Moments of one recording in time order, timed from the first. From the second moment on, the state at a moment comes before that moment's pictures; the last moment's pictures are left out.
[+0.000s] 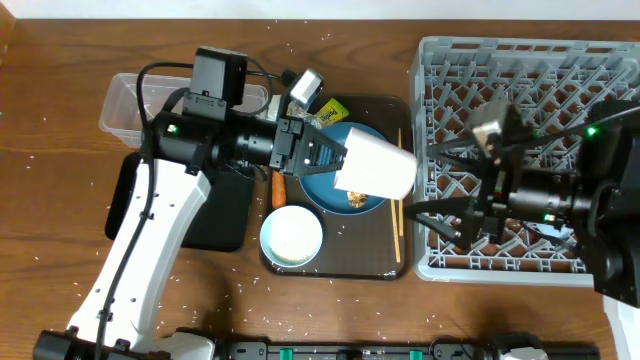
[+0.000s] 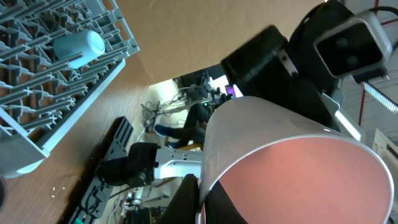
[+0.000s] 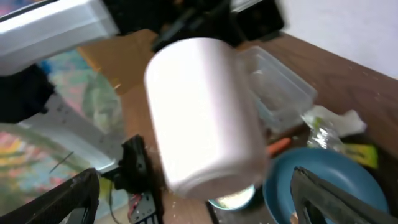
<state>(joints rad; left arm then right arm) -0.26 1.47 1.43 -0.87 1.49 -0.34 0.16 1.09 1.46 -1.02 -1.05 -0.21</state>
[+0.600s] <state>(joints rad) -0.26 1.47 1.43 -0.86 1.49 -0.38 0.27 1.20 1.46 -0.96 -1.05 -0.22</state>
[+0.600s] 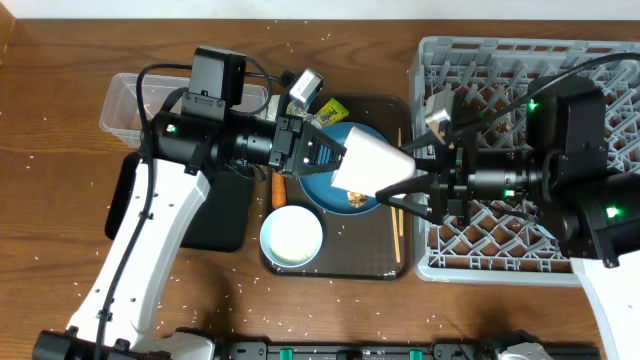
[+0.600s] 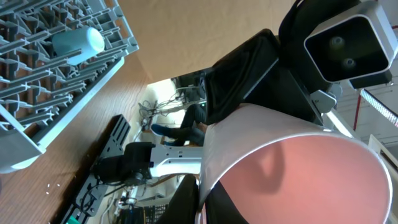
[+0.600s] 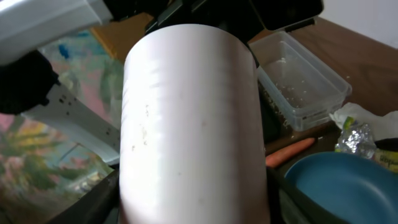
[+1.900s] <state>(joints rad) -0.25 1.47 1.43 -0.78 1.43 -0.38 -0.72 1.41 1.46 -1.27 0.02 0.25</state>
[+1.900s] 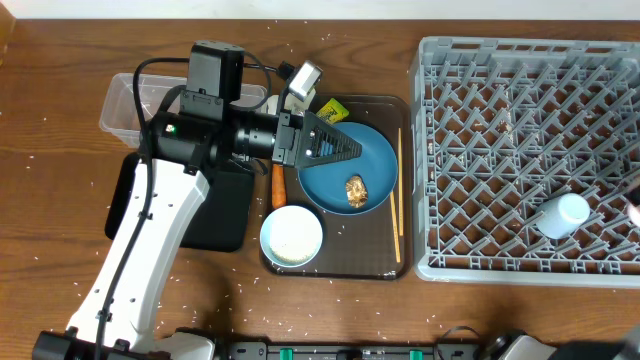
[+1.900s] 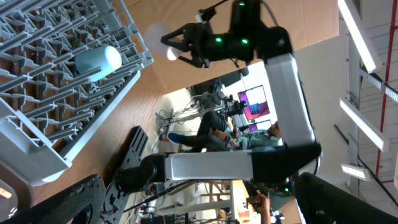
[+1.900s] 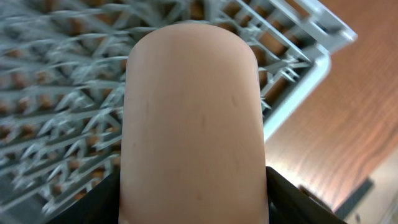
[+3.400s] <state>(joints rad) -0.31 1.45 1.42 -0.98 0.39 -0.31 -0.64 1.13 1.47 -1.23 -0.62 0.09</state>
